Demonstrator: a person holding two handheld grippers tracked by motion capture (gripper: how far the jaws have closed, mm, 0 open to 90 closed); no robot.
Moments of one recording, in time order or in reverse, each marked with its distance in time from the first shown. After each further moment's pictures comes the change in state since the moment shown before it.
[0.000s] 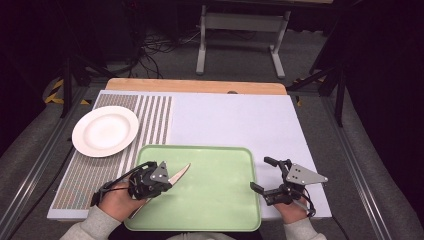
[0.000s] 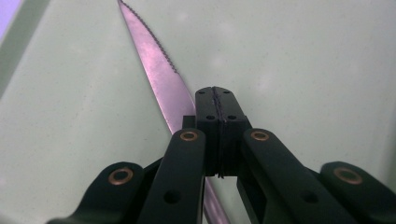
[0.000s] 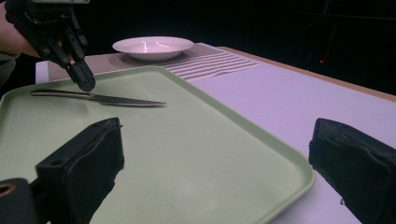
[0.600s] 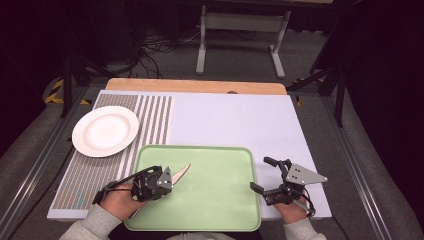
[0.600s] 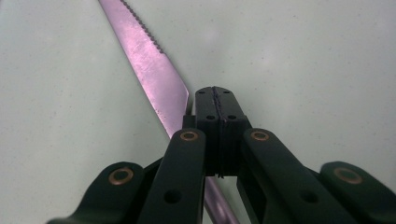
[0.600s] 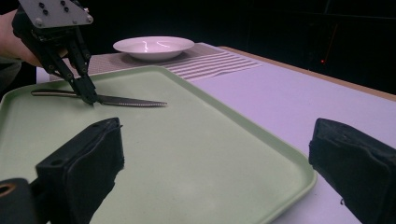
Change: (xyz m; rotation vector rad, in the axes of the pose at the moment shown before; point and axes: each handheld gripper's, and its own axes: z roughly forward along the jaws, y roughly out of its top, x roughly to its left) left arm 0.000 -0.002 0.014 0.076 -0.002 0.065; right arm 0.000 0.000 0.000 0.001 0.002 0.001
